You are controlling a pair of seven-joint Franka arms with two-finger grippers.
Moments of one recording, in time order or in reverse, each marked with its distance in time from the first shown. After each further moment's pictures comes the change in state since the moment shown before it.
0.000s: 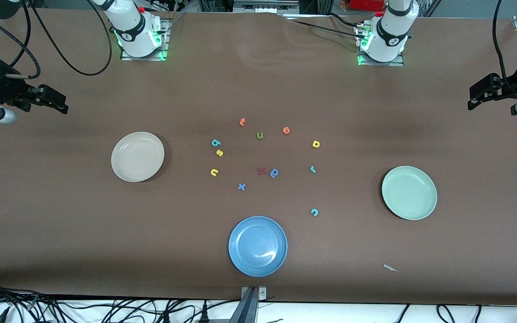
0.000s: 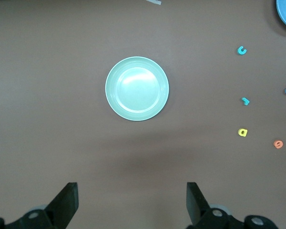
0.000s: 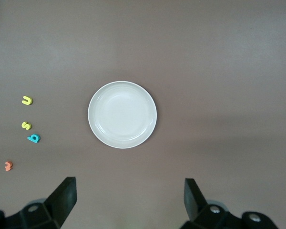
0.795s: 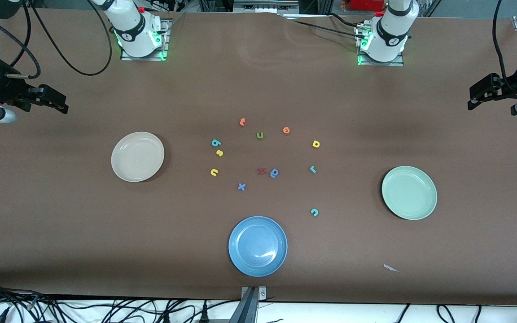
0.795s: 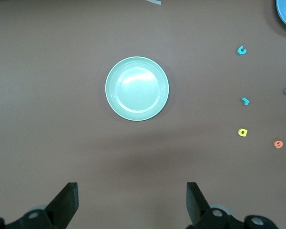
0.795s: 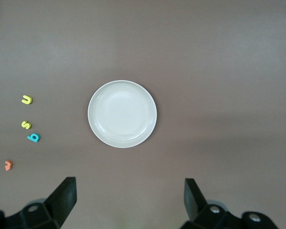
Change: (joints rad) left arm 0.000 0.000 0.000 0.000 0.000 0.000 0.000; right arm 0.000 0.000 0.000 0.000 0.000 -0.005 0.000
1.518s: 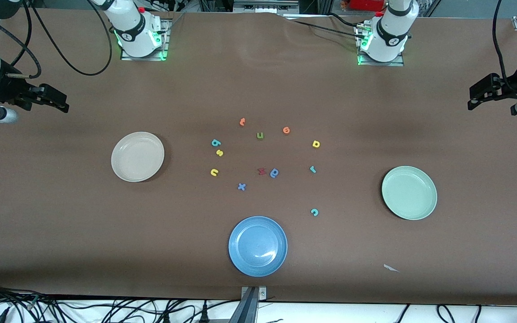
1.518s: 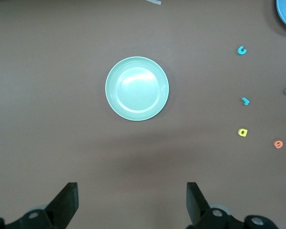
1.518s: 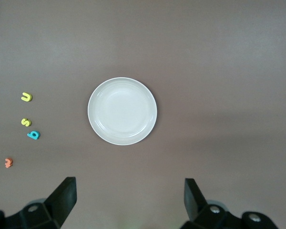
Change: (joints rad) left arm 0.000 0.000 0.000 0.000 0.000 0.000 0.000; right arm 0.000 0.000 0.000 0.000 0.001 -0.012 0.000
